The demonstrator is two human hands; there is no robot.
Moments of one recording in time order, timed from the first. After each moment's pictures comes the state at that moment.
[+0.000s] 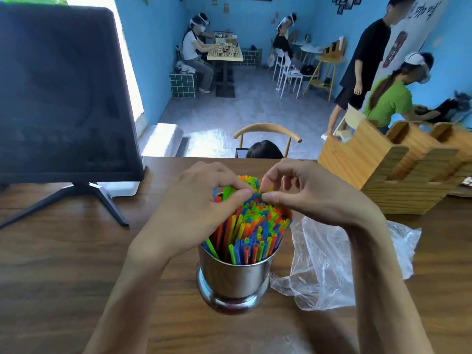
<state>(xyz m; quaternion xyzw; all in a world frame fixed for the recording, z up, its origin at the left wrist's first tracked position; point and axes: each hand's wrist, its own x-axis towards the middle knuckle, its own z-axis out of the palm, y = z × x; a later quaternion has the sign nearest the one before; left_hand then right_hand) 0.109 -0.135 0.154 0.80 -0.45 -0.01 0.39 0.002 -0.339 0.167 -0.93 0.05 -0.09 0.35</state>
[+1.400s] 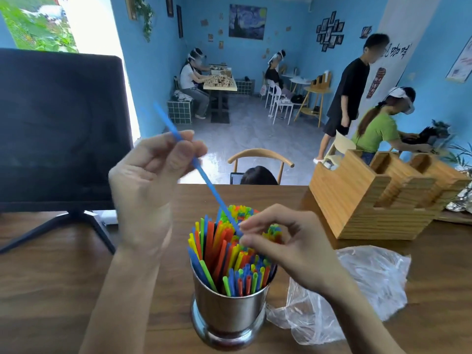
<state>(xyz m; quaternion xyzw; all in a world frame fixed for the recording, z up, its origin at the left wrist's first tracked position) 0.115 -0.137 0.192 0.45 -0.31 0.04 0.84 -0.015 -0.300 0.139 -0.84 -0.03 -0.27 0.47</state>
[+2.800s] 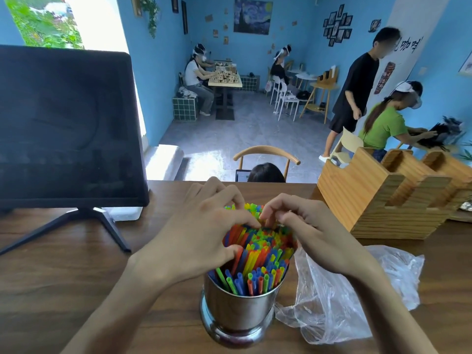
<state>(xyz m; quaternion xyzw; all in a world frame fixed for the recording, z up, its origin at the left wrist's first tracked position) 0.127 -0.131 0.155 0.77 -0.60 0.12 0.16 -0.006 -0.324 0.152 -0.90 0.04 -0.14 0.41</state>
